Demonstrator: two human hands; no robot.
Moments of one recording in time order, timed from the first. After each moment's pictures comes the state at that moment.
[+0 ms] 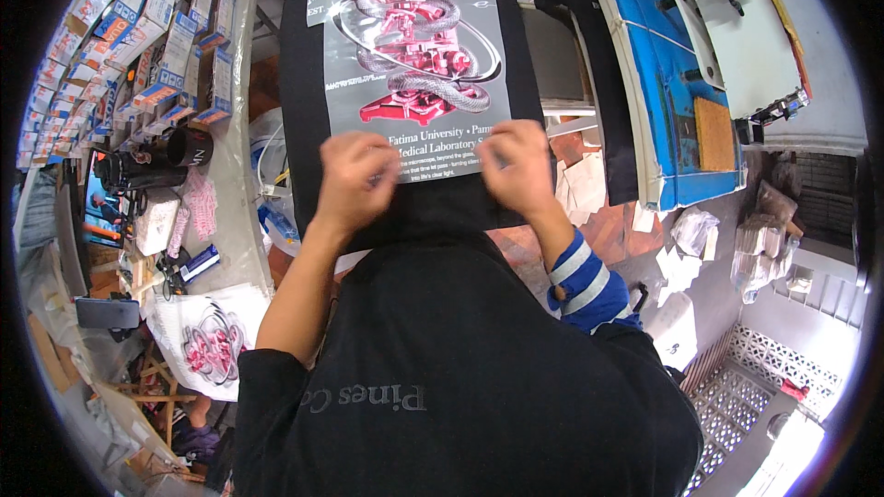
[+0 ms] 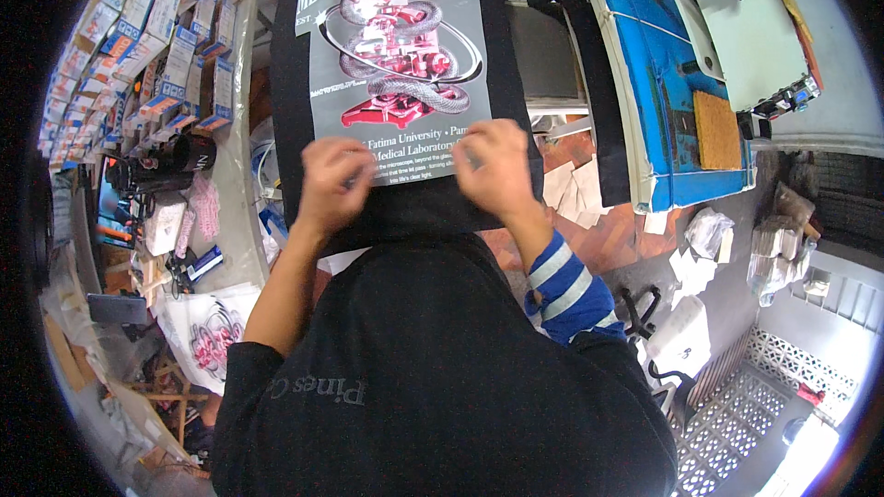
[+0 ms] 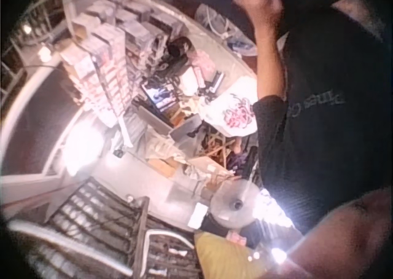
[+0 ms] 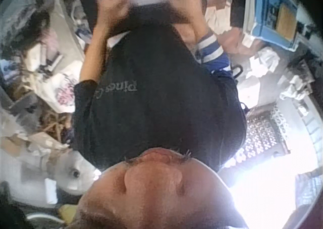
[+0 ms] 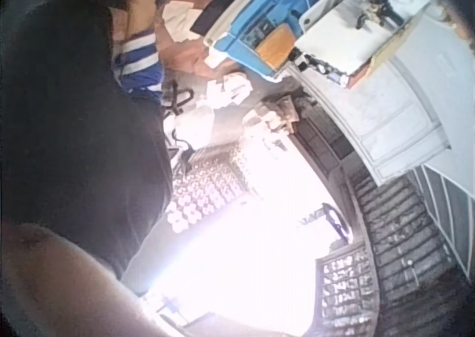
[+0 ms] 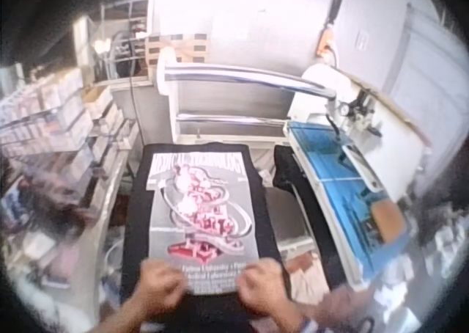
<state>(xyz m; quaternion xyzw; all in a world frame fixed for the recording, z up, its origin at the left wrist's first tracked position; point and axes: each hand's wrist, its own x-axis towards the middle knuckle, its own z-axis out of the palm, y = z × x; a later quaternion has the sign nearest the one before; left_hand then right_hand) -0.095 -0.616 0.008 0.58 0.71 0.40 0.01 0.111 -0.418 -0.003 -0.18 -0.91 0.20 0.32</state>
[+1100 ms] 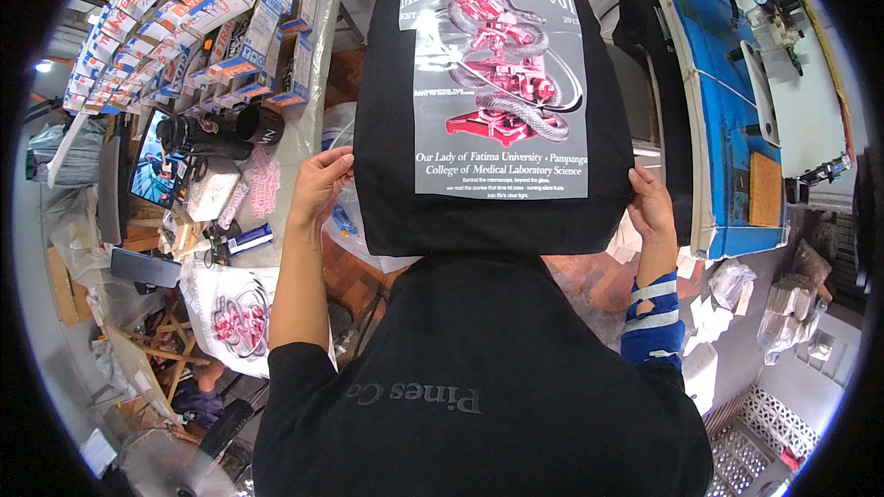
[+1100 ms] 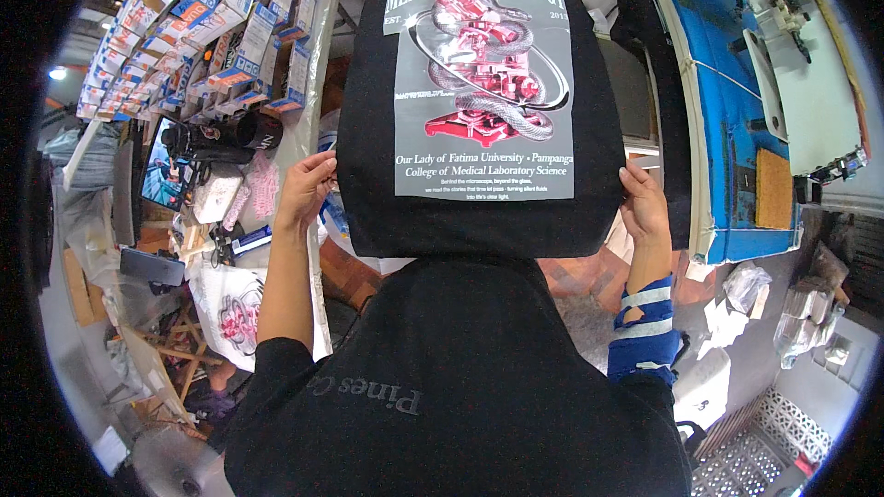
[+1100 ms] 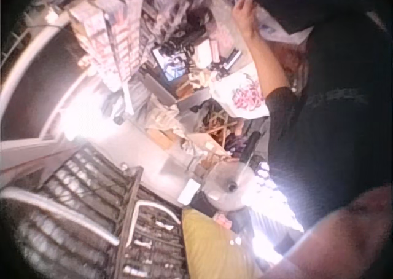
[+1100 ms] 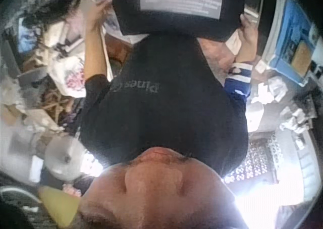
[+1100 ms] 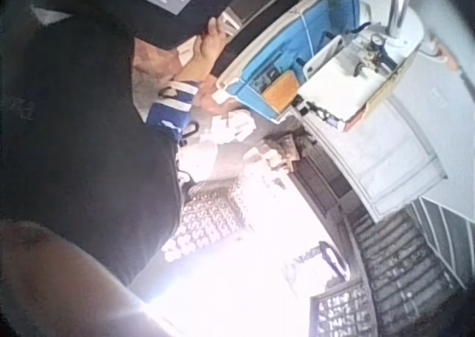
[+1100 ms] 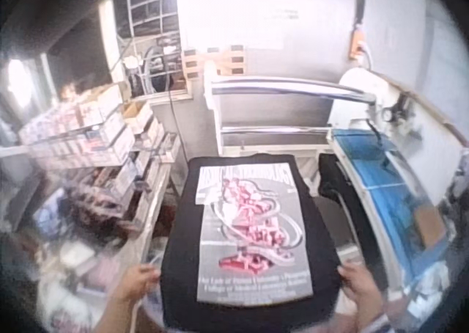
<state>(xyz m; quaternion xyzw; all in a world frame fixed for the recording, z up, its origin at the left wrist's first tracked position) -0.211 -0.734 -0.026 0.06 0.62 0.68 0.39 0.203 -0.316 -0.041 -0.42 -0.43 0.77 0.21</state>
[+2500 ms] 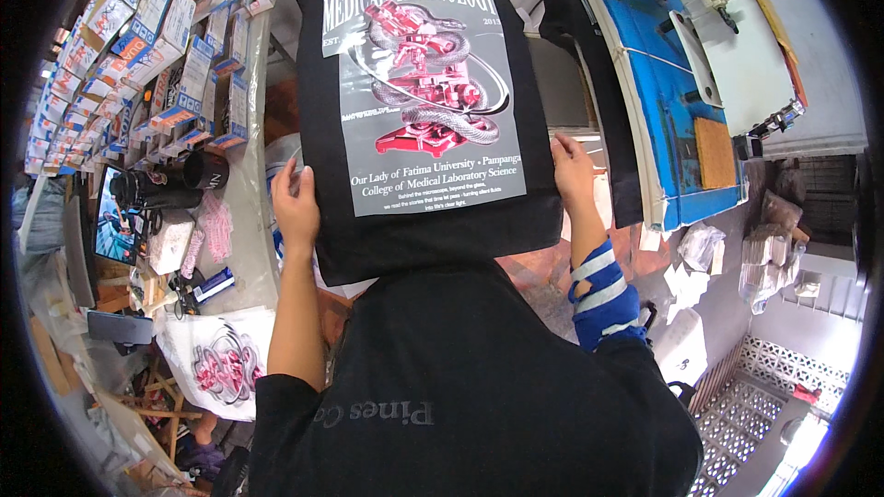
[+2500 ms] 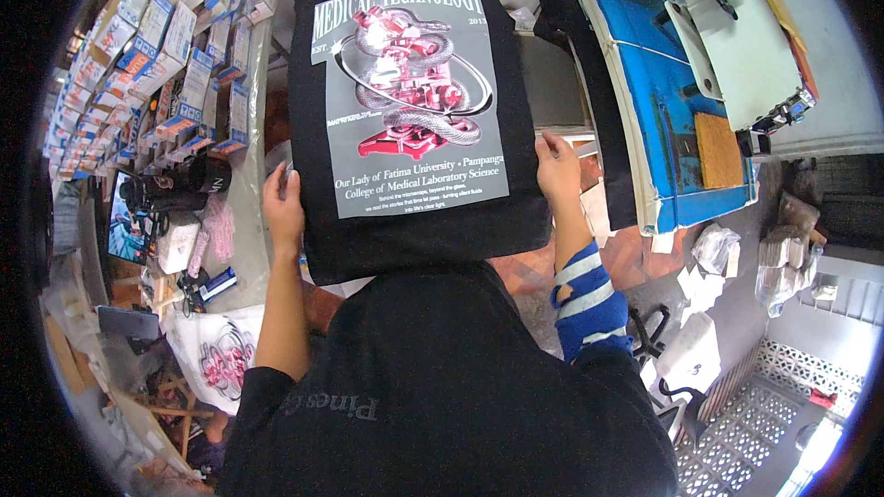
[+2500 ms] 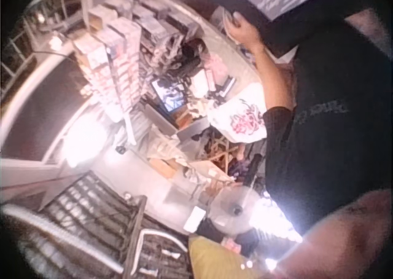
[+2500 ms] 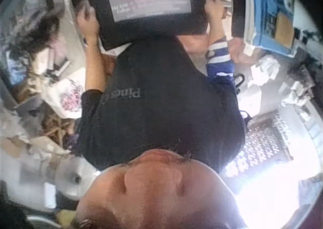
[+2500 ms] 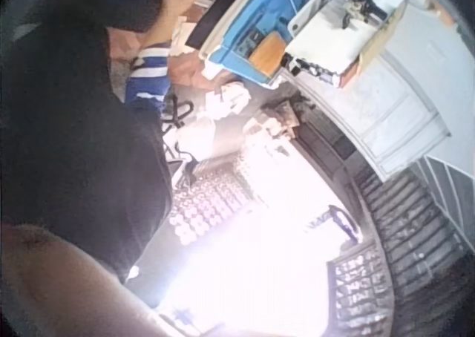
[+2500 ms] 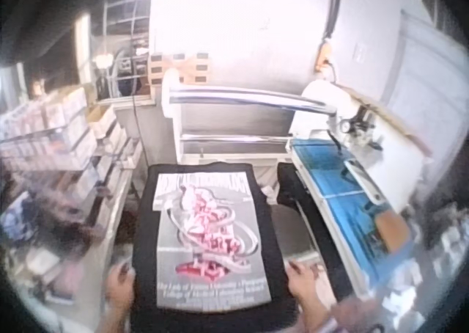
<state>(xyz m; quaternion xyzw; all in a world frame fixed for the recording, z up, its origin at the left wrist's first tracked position) -0.173 -0.675 -0.062 0.16 0.81 0.57 0.07 0.141 -0.340 -0.043 -0.53 -0.62 0.51 0.27</state>
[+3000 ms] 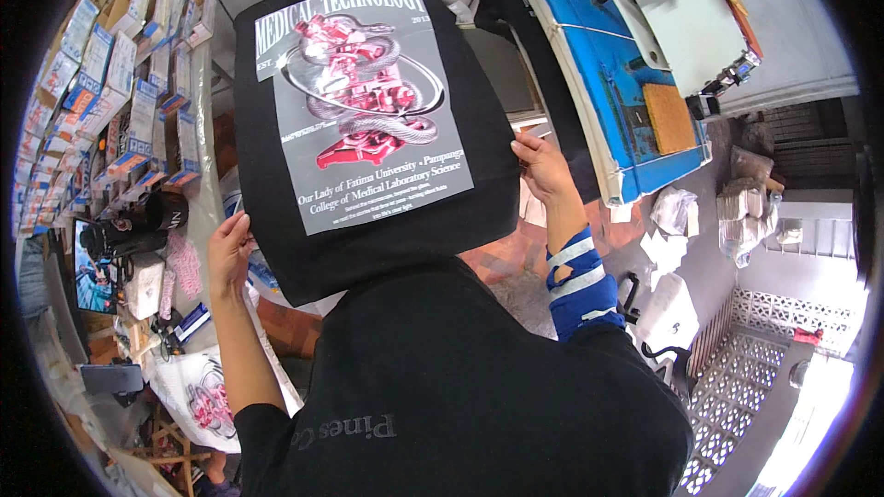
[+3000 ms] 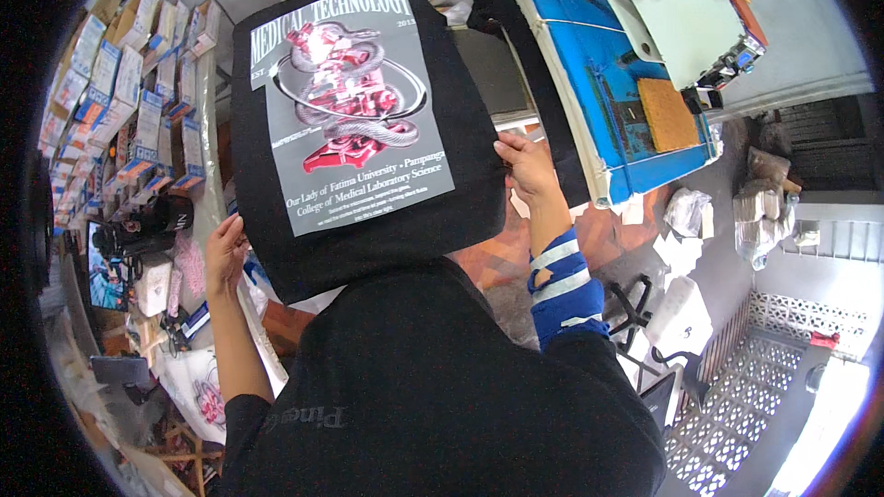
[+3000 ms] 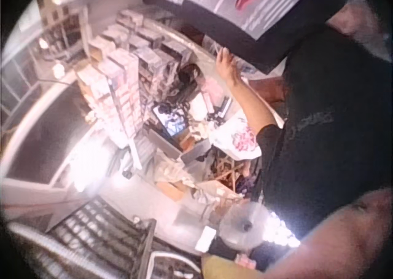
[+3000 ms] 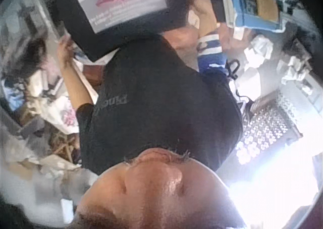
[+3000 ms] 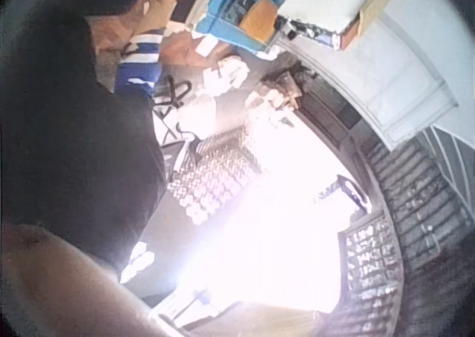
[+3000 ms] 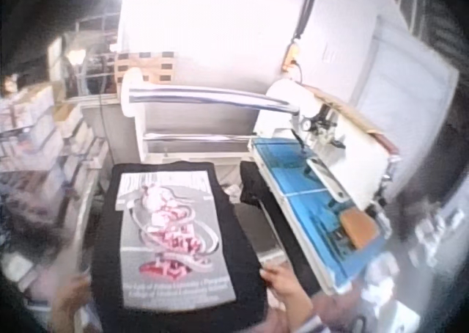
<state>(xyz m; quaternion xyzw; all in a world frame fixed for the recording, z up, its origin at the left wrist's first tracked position) -0.224 -0.742 -0.061 0.03 0.63 0.66 0.41 0.194 -0.313 -0.051 -0.46 -0.45 0.73 0.21</state>
